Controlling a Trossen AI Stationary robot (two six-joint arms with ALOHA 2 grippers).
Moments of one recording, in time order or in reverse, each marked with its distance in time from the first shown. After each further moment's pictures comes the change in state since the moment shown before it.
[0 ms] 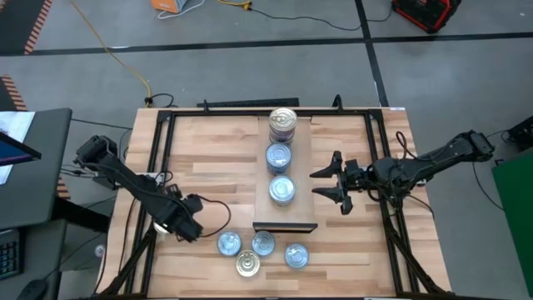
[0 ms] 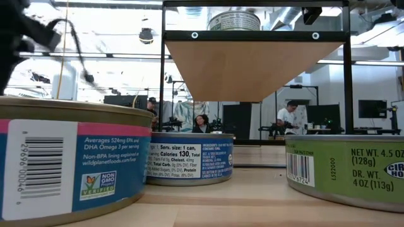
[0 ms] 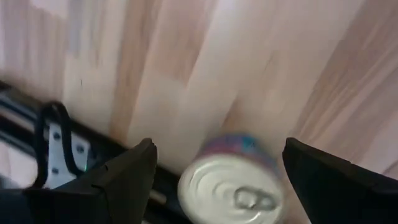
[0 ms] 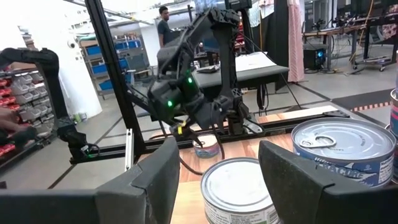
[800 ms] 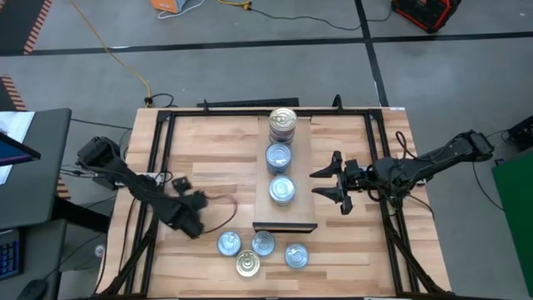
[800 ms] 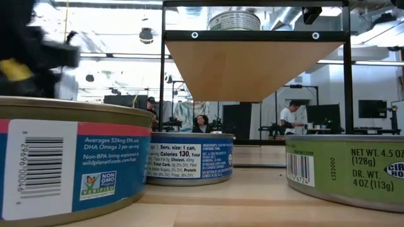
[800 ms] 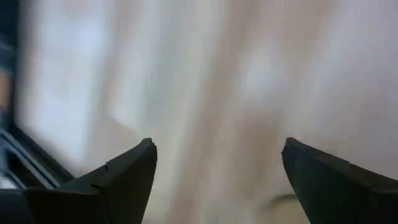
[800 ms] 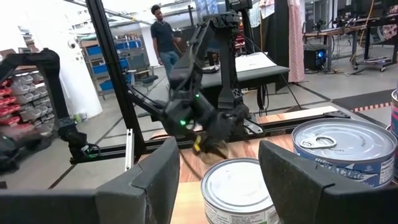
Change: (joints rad) left arm 0.037 0.010 -0.184 0.222 -0.433 0.124; right arm 0.000 0.000 0.000 0.004 0.000 -0.003
